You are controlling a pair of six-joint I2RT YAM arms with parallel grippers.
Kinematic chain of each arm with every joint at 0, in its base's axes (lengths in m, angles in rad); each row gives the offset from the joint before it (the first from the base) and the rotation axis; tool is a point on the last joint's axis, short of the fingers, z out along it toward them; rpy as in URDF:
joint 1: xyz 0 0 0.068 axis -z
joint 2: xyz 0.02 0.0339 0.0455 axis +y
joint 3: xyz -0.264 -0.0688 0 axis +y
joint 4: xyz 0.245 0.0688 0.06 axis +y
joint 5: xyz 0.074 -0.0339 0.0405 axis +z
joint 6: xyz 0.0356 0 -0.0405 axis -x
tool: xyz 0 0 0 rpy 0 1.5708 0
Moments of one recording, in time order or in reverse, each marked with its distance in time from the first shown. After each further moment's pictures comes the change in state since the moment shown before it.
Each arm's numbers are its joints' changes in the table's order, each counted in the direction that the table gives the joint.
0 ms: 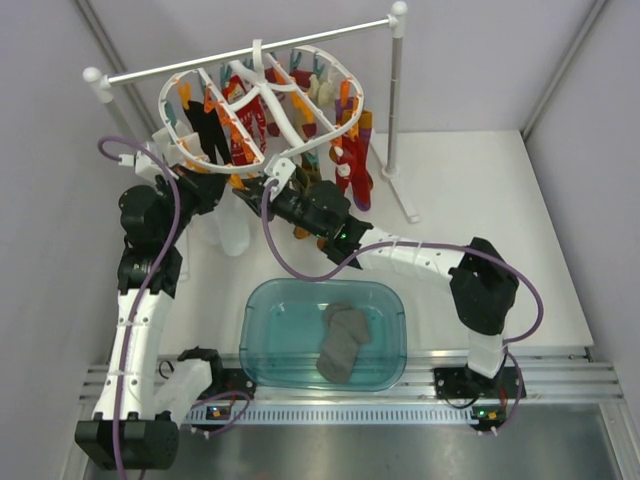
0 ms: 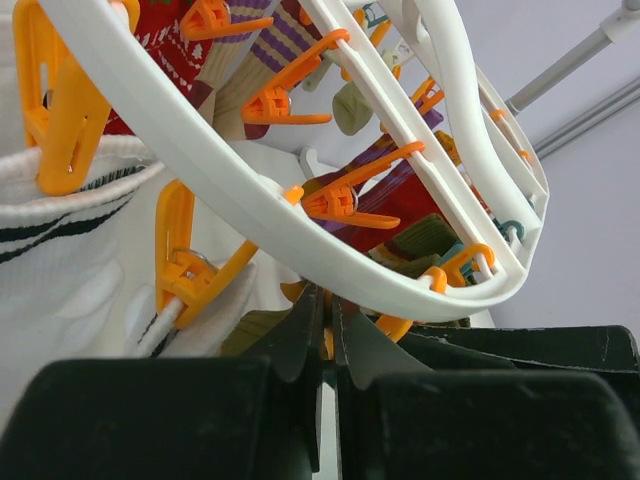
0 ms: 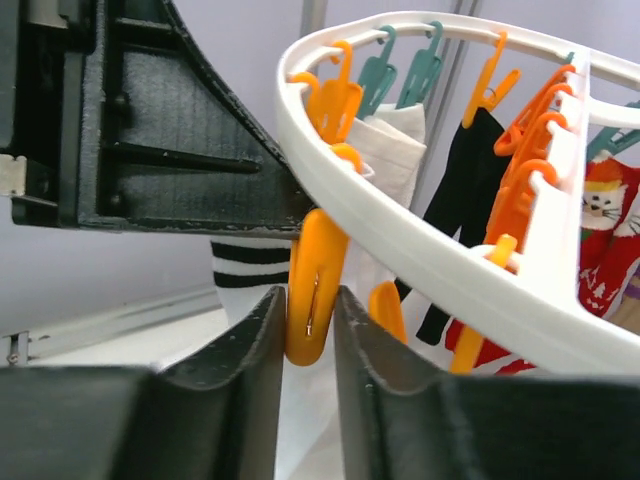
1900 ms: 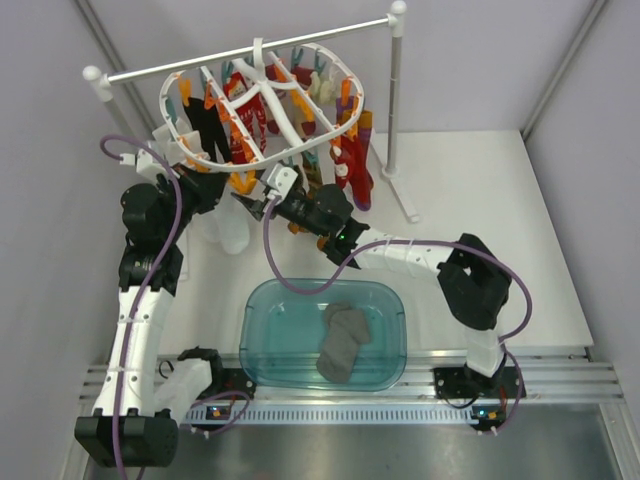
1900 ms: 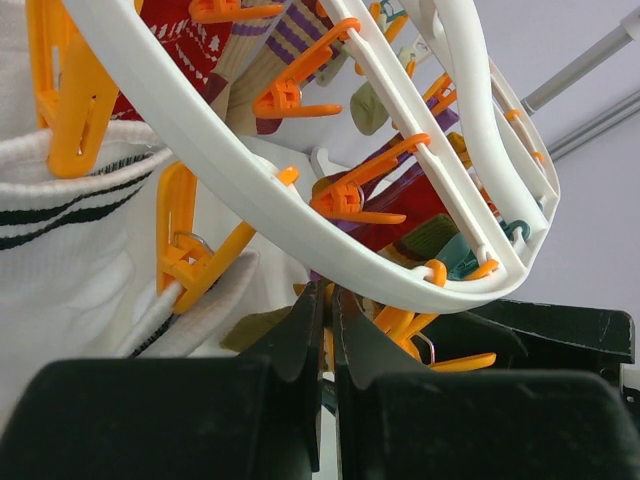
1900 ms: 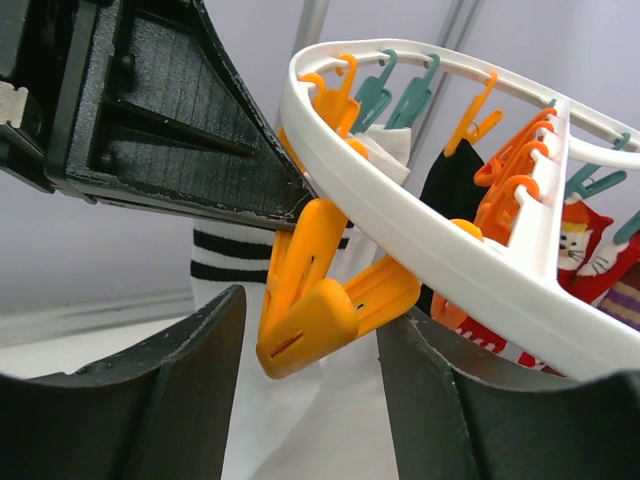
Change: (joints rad) left arm 0.000 0.013 0.000 0.001 0.022 -0.012; right arm 0.030 0.049 0.037 -0.165 0.058 0.129
